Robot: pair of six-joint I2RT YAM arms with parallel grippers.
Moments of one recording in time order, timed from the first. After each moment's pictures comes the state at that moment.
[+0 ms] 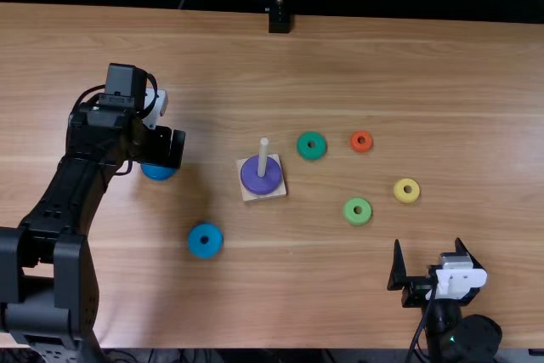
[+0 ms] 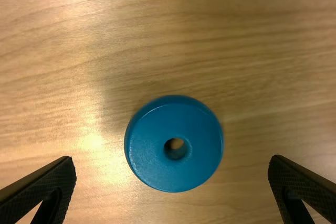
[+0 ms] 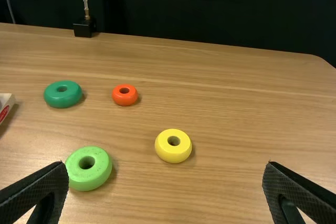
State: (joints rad) left arm -0.09 1.93 1.46 -0.78 0.05 0.04; right arm -0.09 0.01 0.08 -0.27 -0.09 -0.16
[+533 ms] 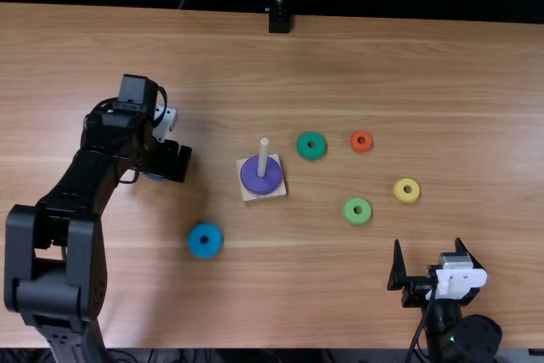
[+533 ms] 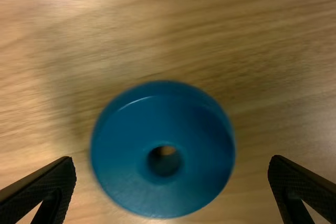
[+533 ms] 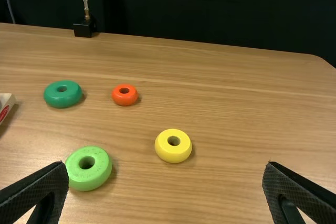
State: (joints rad) left arm -0.12 2.02 1.43 -0.78 0.05 0.08; right arm -0.09 0.01 0.08 -0.27 -0.09 -0.16
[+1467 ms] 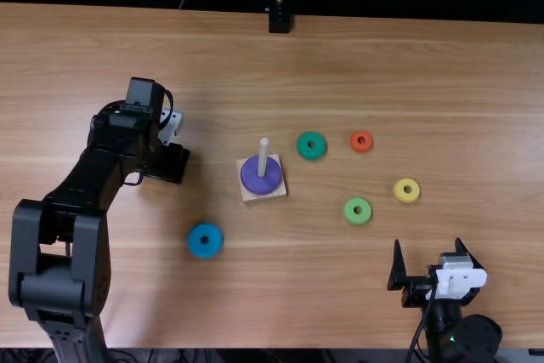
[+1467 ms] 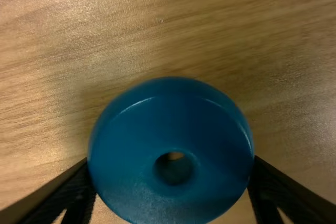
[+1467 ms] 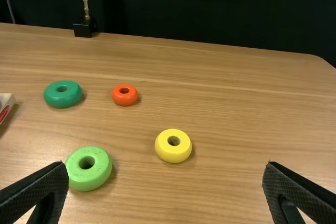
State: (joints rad) left arm -0.13 2.04 1.43 -0.77 0.05 0.08; right arm -0.09 0.01 0.08 -0.27 -0.09 -0.16
